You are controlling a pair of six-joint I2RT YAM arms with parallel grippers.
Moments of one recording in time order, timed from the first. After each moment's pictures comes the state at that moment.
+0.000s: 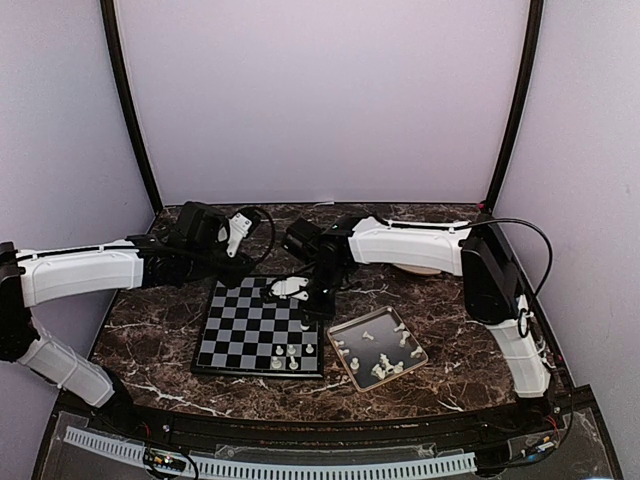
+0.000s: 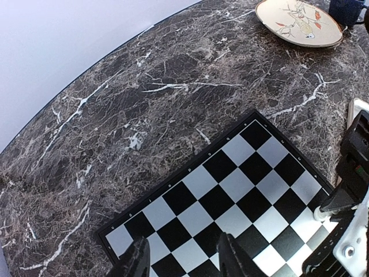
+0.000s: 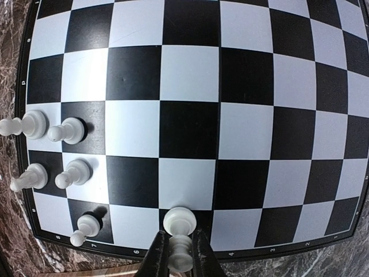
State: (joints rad) left arm -0.67 1.38 0.92 -0.22 -0.17 0.09; right arm 0.99 2.28 1.96 -0.98 -0.21 -0.60
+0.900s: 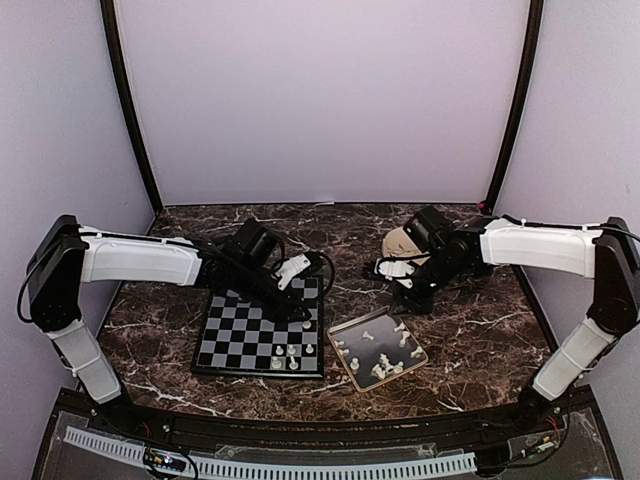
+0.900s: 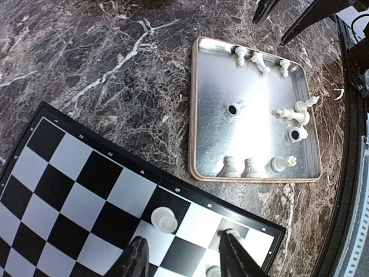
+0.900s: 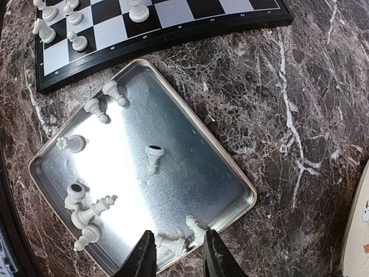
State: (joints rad) left arm -0.79 1.68 1.08 -0.30 0.33 0.10; right arm 0.67 1.60 1.12 -0.71 -0.30 -0.57
